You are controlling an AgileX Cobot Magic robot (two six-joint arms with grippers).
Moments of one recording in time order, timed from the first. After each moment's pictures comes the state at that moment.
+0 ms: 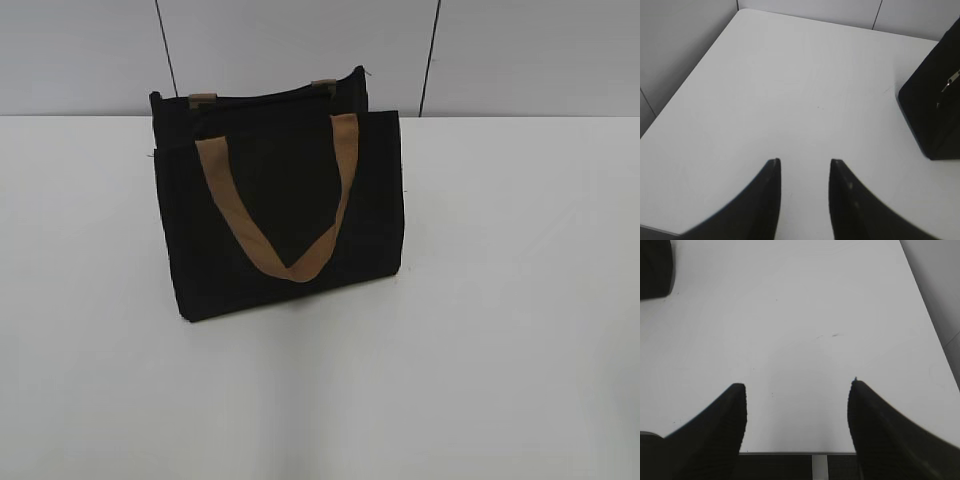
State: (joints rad) left arm -0.01 -0.01 -0.54 0.09 1.07 -0.17; right arm -0.05 -0.01 -0.47 0.02 1.10 -0.13
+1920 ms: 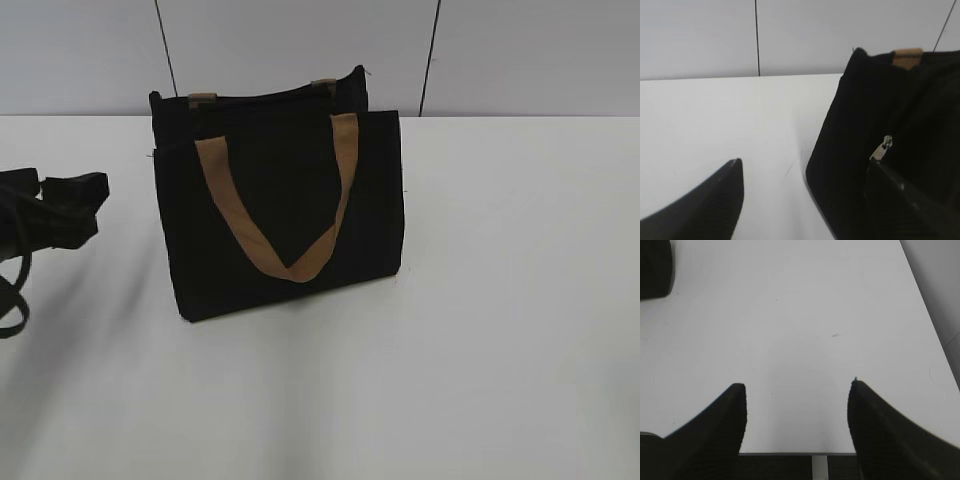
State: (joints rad) left arm -0.41 1.38 -0.35 -0.36 -0.67 0.19; right arm -0.05 -0.01 -0.47 0.02 1.10 -0.13
